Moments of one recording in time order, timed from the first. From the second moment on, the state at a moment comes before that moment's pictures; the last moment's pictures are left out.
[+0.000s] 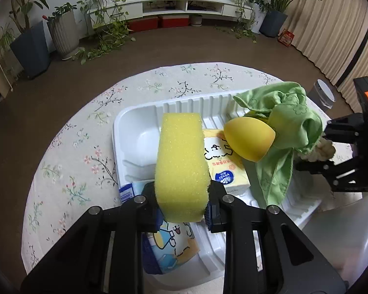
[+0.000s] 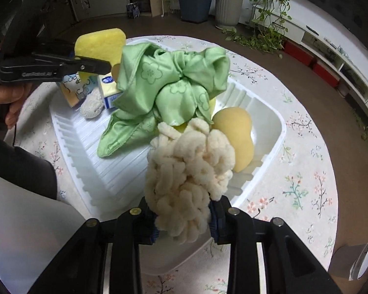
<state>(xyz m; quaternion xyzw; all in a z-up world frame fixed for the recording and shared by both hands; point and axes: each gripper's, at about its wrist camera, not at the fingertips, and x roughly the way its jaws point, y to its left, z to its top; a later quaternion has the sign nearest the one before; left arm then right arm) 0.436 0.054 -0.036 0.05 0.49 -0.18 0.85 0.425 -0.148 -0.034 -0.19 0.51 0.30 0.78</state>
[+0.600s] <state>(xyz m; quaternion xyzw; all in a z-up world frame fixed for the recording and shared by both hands) 0.413 0.033 -0.033 0.07 0.48 -0.18 0.86 0.433 -0.143 -0.021 -0.21 0.48 0.31 0.80</state>
